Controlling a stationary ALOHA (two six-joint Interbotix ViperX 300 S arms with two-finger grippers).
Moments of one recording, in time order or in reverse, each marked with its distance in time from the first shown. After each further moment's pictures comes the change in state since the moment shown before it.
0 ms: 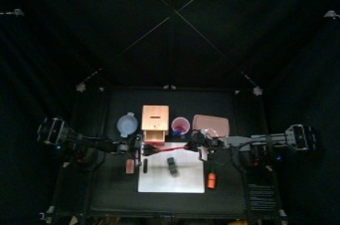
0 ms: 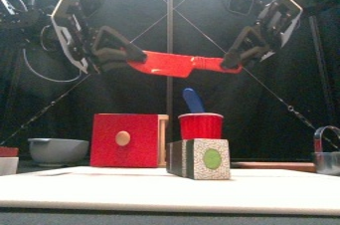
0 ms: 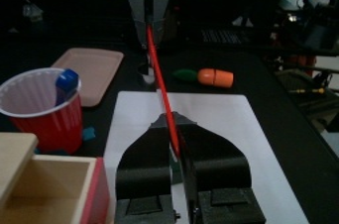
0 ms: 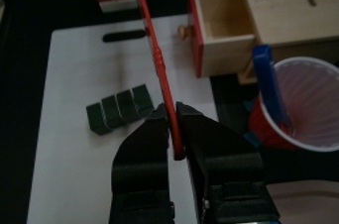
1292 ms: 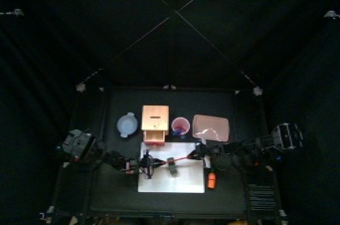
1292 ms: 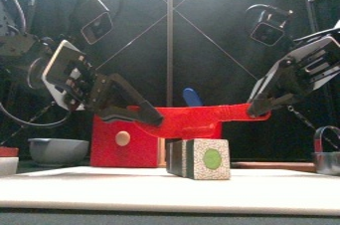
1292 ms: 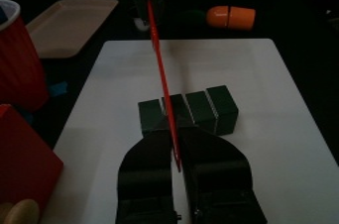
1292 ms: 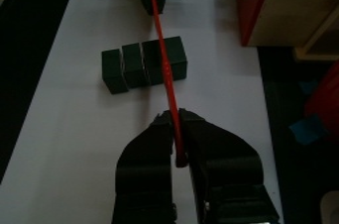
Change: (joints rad) left arm -0.236 0.410 -0.140 -0.446 -0.218 0.279; right arm 0.041 0.176 0.236 -0.078 -0.526 -0.006
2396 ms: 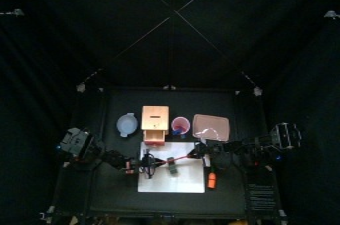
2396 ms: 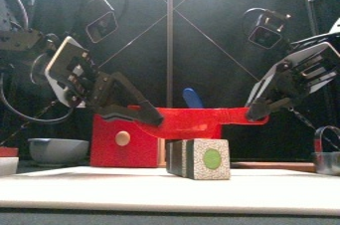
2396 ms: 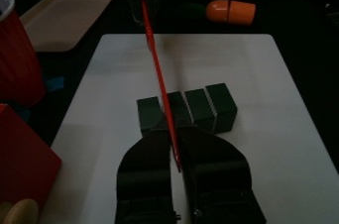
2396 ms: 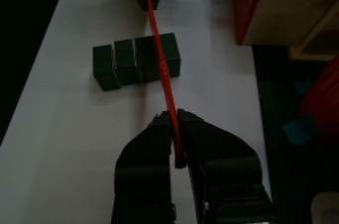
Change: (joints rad) left arm 0.011 -0.025 -0.008 -0.003 0.066 0.006; right arm -0.032 0.017 -0.006 -0.041 -0.002 -0.003
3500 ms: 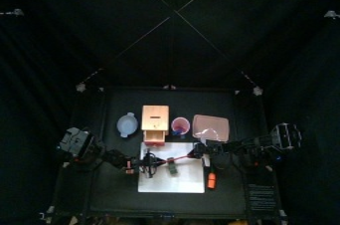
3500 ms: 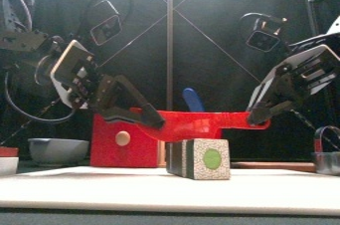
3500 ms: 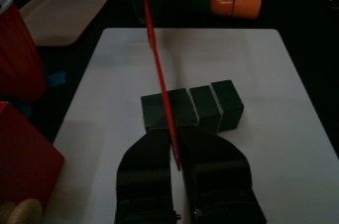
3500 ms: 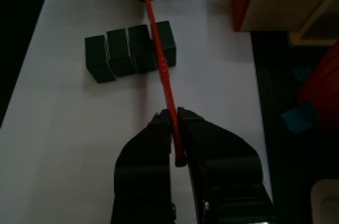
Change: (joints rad) left arm 0.012 -0.008 -0.008 0.000 0.054 0.000; right arm 0.005 0.002 -0.009 0.023 0.069 0.008
